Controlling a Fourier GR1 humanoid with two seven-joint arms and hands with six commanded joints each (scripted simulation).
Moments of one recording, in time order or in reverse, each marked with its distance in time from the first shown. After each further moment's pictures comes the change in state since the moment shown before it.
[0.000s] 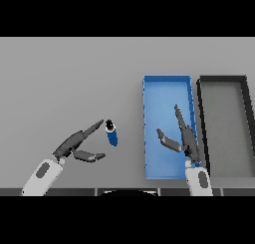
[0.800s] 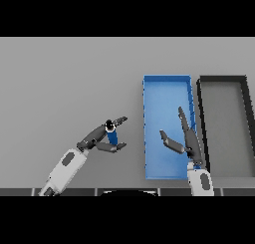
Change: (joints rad) left arm -0.172 -0.266 -0.036 0.290 -0.018 -0.010 -0.049; right arm 0.027 -0.008 -0.017 -0.005 -0.003 -0.008 -0.010
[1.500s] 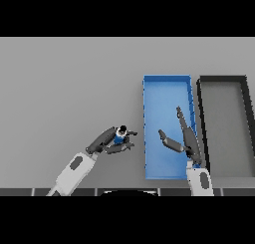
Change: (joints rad) left arm 0.027 -0.078 -0.043 -0.056 -0.026 0.077 -0.064; right arm -0.016 0.000 0.003 0.022 -0.004 0.013 0.011
